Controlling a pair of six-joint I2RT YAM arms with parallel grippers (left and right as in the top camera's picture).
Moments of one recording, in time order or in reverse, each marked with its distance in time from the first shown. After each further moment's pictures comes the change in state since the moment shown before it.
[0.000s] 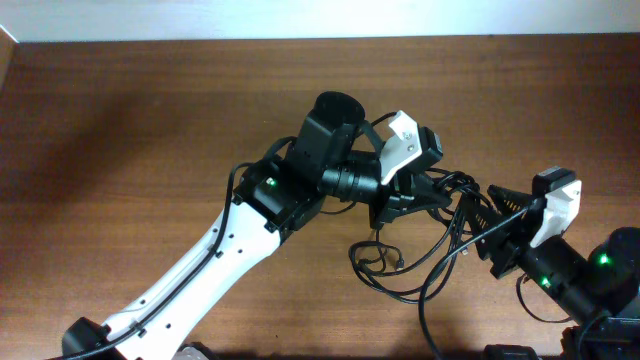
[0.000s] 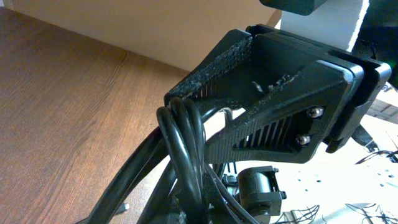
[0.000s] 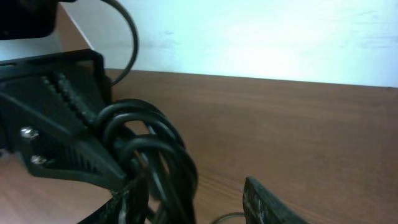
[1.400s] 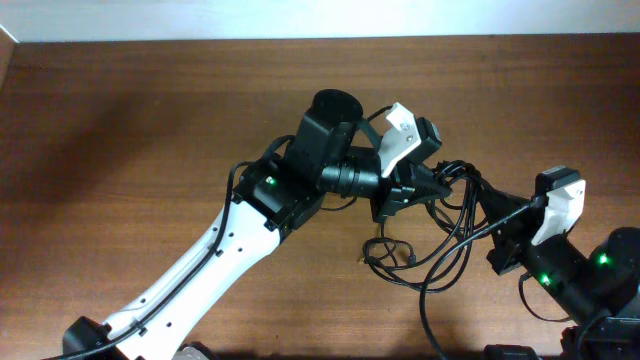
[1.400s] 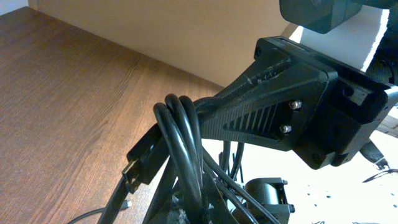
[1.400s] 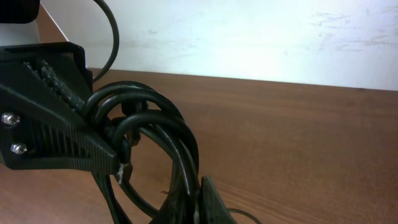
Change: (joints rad) left arm 0.003 0.002 -0.001 0.039 -0.048 -0.068; right arm 0.001 0.001 0.000 -0.003 0.083 -0.021
